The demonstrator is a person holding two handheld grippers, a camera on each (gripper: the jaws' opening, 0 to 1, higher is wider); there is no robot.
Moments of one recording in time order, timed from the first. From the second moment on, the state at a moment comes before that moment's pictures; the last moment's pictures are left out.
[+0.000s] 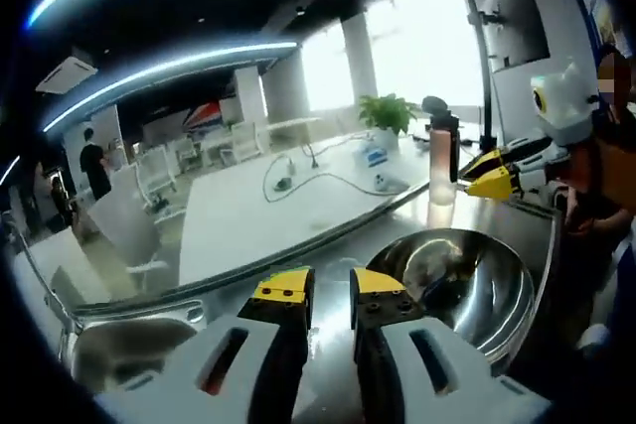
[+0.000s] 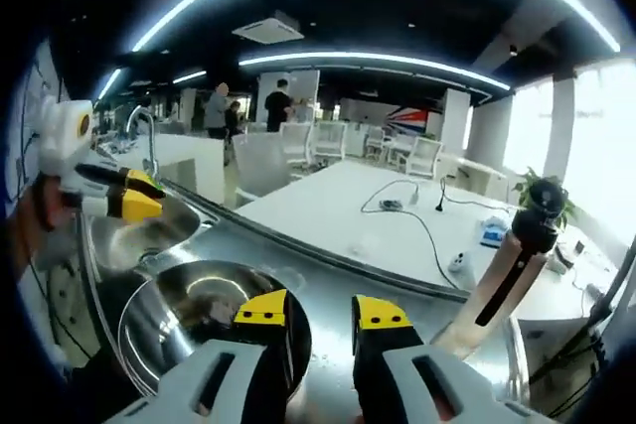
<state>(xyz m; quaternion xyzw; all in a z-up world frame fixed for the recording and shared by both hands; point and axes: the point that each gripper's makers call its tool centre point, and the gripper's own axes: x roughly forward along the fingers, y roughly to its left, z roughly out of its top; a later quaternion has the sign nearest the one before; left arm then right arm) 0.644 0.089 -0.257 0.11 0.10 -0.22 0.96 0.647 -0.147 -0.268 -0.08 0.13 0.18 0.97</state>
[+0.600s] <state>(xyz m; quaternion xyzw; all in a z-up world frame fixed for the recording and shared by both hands) 0.618 0.172 -0.232 0.02 -0.05 -0.13 0.99 0.619 -0.212 -0.247 -0.08 0.02 0.12 0.99</state>
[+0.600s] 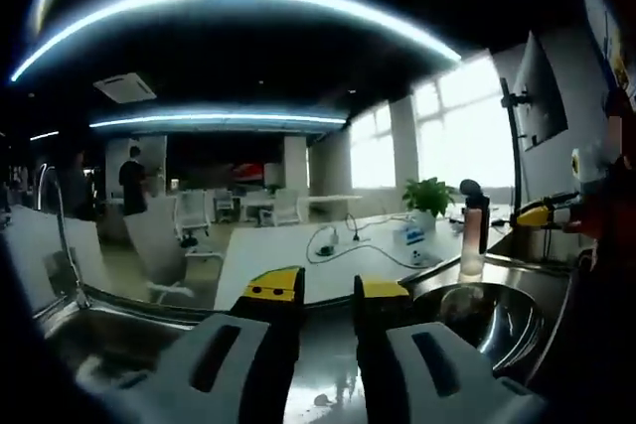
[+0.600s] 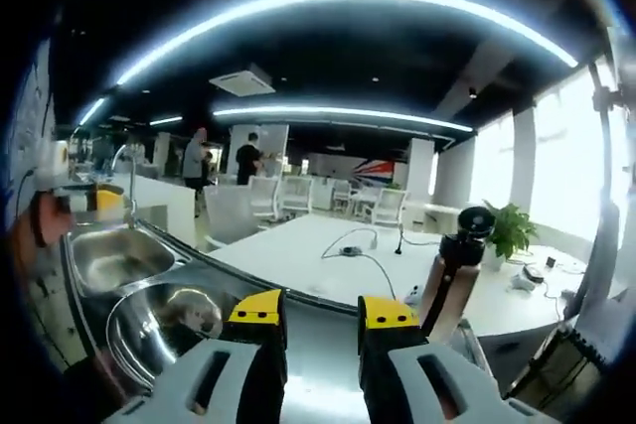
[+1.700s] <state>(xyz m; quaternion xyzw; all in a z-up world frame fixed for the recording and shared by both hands) 0.574 0.237 -0.290 0.01 -0.07 -0.01 1.00 0.576 -0.289 -0.308 -0.02 -0.01 0.04 1.00</state>
